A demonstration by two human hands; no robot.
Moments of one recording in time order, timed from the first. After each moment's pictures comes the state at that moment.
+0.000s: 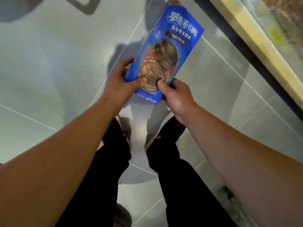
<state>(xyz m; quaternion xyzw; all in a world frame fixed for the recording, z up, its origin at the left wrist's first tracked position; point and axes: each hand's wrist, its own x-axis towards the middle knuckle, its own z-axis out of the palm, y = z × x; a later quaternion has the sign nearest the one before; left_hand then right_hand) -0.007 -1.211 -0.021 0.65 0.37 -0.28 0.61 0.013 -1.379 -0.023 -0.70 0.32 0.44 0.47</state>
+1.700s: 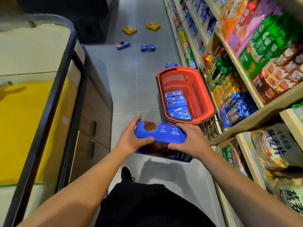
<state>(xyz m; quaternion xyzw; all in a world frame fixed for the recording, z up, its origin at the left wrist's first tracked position) -0.251 -1.076 0.700 0.69 0.47 0.14 0.53 -0.034 -1.191 0.698 -0.79 -0.53 0.26 0.17</state>
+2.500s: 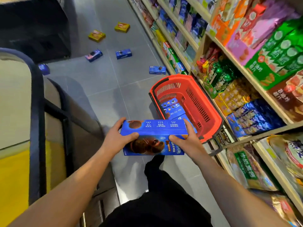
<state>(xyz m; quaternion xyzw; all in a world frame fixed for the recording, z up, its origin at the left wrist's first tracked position) -0.234 -0.766 0.684 0.67 0.47 0.07 0.57 -0.046 -0.958 0.667 -0.74 -0.14 0.43 0.50</state>
